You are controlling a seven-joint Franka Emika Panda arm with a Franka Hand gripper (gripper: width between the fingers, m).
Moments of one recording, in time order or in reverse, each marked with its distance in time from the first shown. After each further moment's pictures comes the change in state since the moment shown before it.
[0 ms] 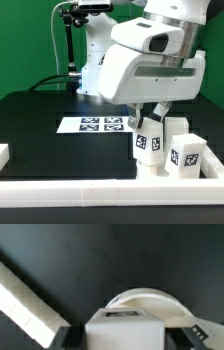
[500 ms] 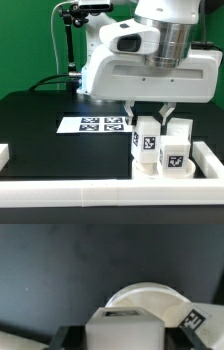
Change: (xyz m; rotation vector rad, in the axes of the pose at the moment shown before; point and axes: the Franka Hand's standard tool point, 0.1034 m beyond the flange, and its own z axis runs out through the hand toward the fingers) arm -0.006 -0.005 0.001 0.119 -0.041 0.493
